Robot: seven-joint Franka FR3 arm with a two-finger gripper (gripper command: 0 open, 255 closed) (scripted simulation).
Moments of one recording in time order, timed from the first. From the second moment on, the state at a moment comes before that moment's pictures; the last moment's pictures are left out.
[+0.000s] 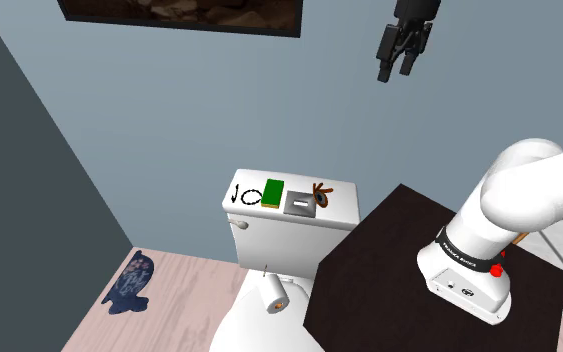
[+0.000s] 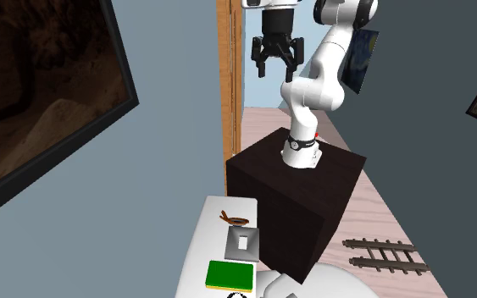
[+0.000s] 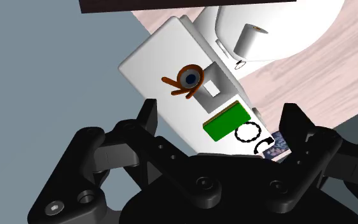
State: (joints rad) arm 0.02 -0.77 0.01 -2.29 0.05 1.51 0.08
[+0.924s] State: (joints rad) arm -0.05 -0.59 0.26 -2.52 0.02 1.90 0.47
